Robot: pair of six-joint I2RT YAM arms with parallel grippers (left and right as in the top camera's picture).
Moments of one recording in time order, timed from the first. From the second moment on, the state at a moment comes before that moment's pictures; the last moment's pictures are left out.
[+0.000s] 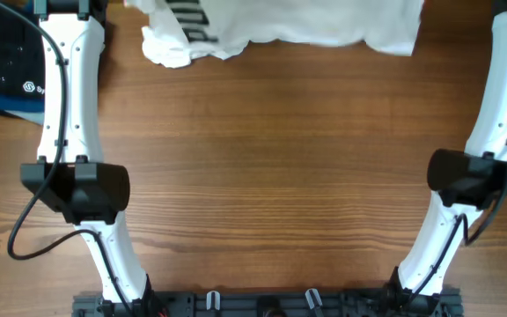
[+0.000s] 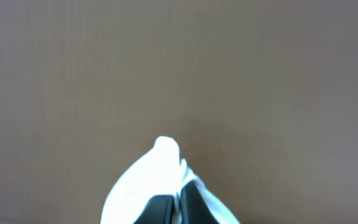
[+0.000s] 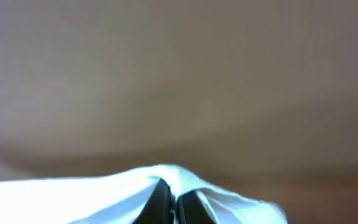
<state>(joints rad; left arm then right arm) -0.02 2.16 2.43 -0.42 0.02 -0.30 -0.15 2.27 2.73 -0.90 -0.37 0.24</state>
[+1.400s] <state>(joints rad) -0.03 1.96 2.43 -1.59 0.21 -0.52 -0.09 2.10 2.68 -1.61 -0.41 0.21</state>
